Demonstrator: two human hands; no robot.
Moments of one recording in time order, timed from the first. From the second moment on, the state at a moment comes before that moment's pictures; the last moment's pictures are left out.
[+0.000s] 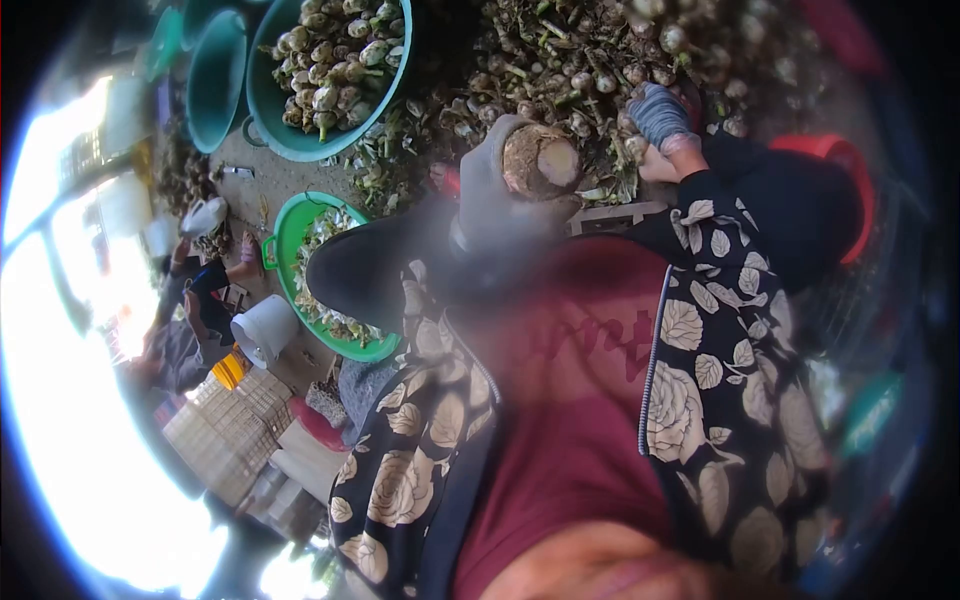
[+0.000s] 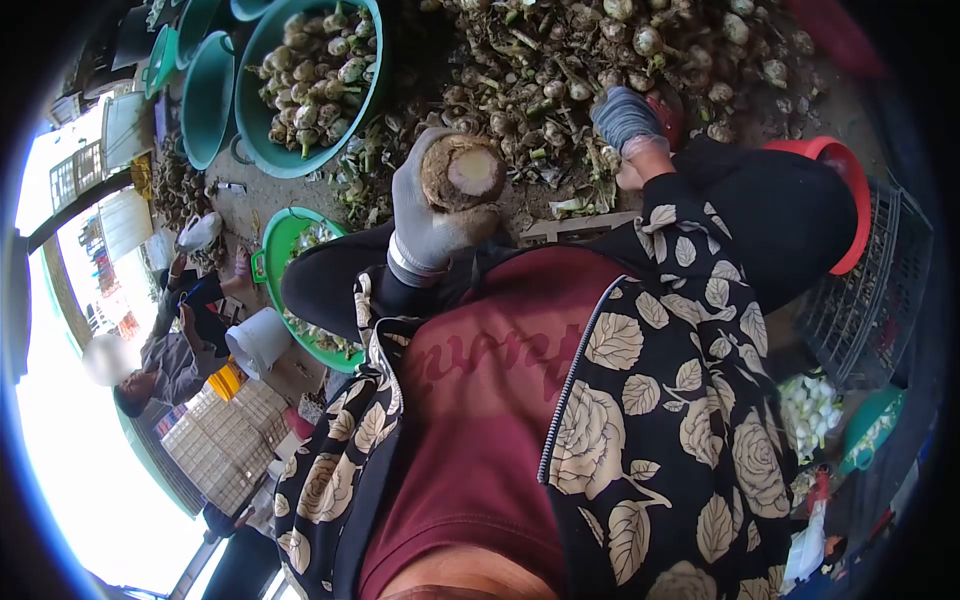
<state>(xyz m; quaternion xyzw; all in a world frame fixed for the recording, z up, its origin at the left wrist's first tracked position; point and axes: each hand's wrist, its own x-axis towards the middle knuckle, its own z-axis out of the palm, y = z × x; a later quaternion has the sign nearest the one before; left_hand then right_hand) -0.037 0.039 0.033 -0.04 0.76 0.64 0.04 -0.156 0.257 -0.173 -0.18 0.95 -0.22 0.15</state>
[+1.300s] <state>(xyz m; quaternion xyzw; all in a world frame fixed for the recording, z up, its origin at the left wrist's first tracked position) -0.077 -0.120 -0.186 -0.43 0.67 0.60 -0.12 -0.102 0.197 -0.129 0.09 0.80 -0.46 0.38</state>
